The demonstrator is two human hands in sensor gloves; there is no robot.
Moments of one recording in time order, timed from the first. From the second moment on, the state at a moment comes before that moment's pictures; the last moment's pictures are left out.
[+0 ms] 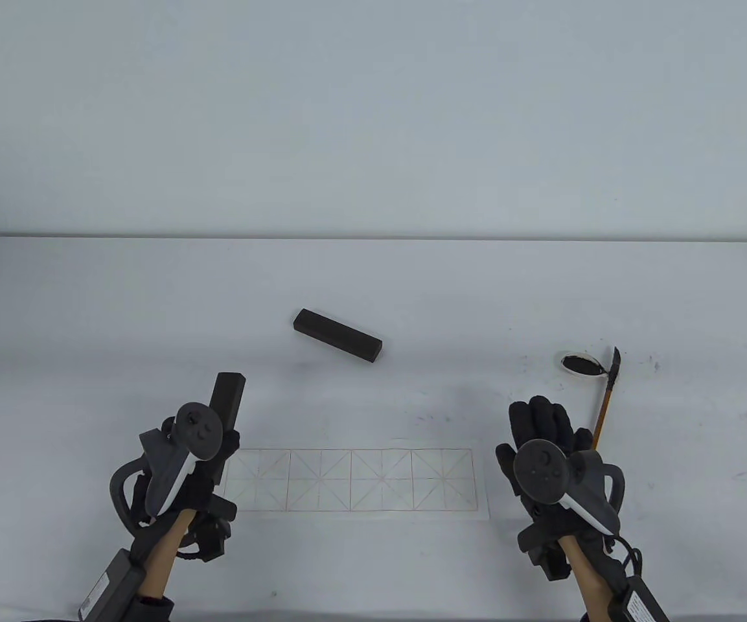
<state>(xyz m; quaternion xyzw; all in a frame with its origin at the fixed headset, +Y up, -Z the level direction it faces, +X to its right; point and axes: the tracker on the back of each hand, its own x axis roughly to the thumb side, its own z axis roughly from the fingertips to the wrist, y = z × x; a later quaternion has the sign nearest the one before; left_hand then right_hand) -0.255 -0.691 -0.305 -0.03 0.20 0.09 0.98 0.203 -0.684 -0.297 0.06 -0.03 0.99 0.09</state>
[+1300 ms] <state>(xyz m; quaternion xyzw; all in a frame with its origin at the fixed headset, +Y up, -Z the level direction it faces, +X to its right) -0.256 -0.754 -0.294 -0.10 0.25 -0.01 0.96 0.201 -0.686 -0.296 0.06 -0.01 0.99 0.09</state>
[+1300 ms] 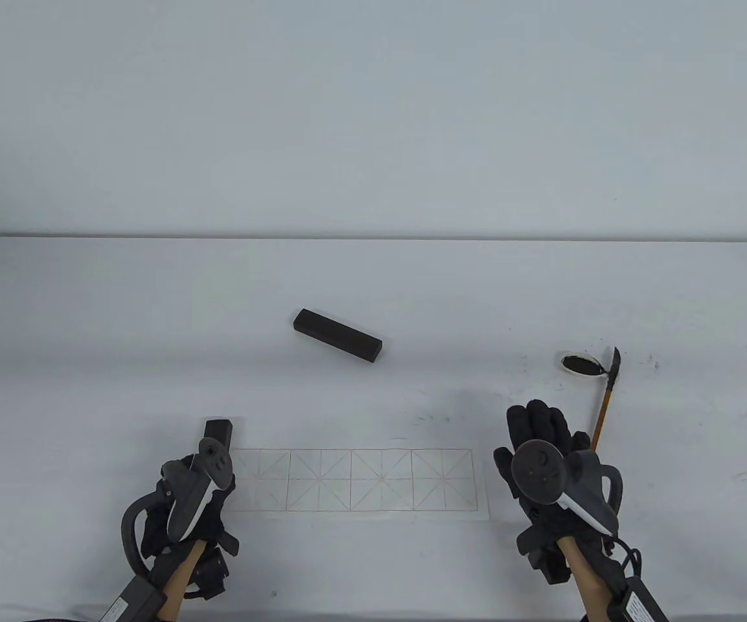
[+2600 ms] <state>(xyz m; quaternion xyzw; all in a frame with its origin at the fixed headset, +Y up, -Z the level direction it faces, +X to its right) -0.211 -0.687 -0.367 -0.06 0.13 0.04 0.99 0.200 -0.687 -0.298 0.06 0.01 0.99 0.09</state>
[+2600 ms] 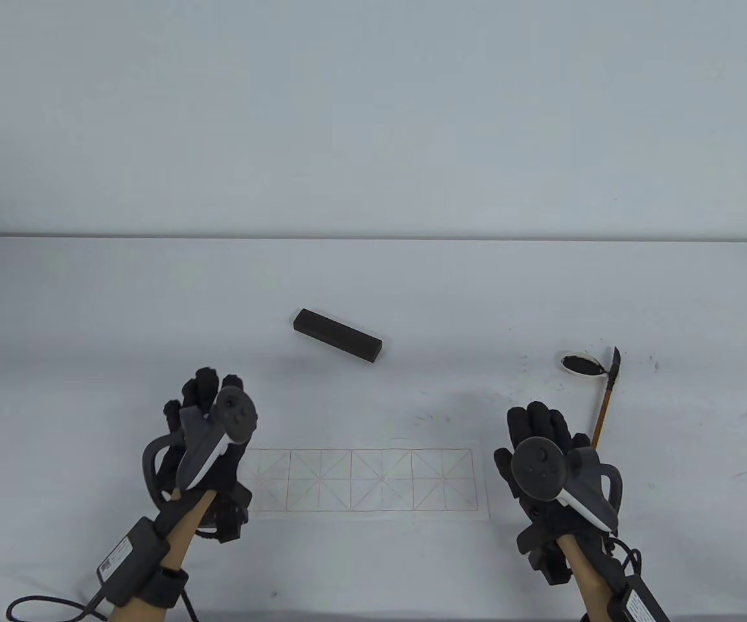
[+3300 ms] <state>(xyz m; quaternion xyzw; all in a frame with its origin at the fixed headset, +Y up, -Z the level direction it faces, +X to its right) -0.102 -0.730 -0.530 -0.26 0.15 -0.08 0.95 0.207 -0.684 -0.300 0.05 0.00 0.99 0.10</state>
